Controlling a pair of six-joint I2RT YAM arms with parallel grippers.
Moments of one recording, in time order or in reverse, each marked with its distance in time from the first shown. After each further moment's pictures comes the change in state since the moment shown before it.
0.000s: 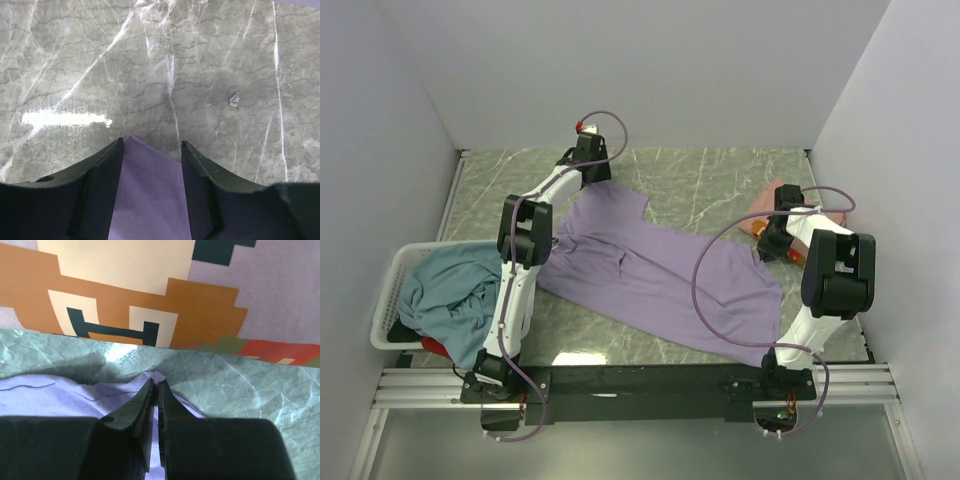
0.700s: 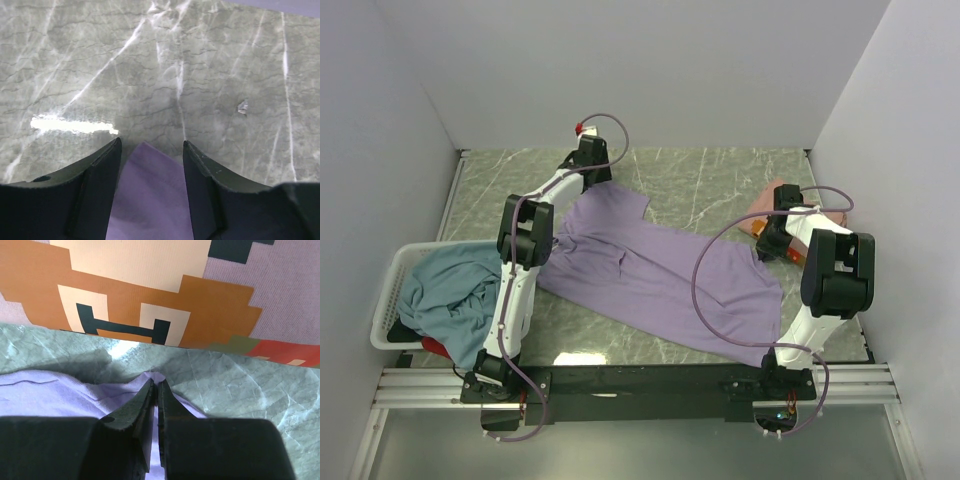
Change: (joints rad) left arm -0.014 -0.023 -0.071 0.089 -0.067 -0.003; right arm 0.007 0.006 0.003 0.000 -0.017 -0.004
